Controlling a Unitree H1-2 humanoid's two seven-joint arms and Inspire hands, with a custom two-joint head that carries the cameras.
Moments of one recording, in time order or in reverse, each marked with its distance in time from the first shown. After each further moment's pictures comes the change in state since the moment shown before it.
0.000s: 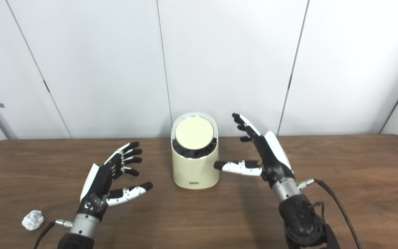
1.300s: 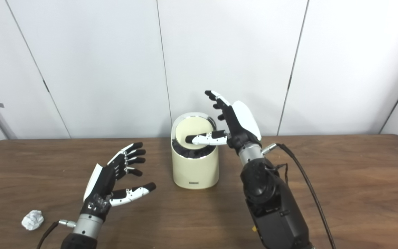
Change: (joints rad) left arm 0.000 -0.011 -0.010 0.000 0.001 0.000 0.001; right arm -0.225 0.100 0.107 0.096 -0.185 0.225 -0.048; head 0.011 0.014
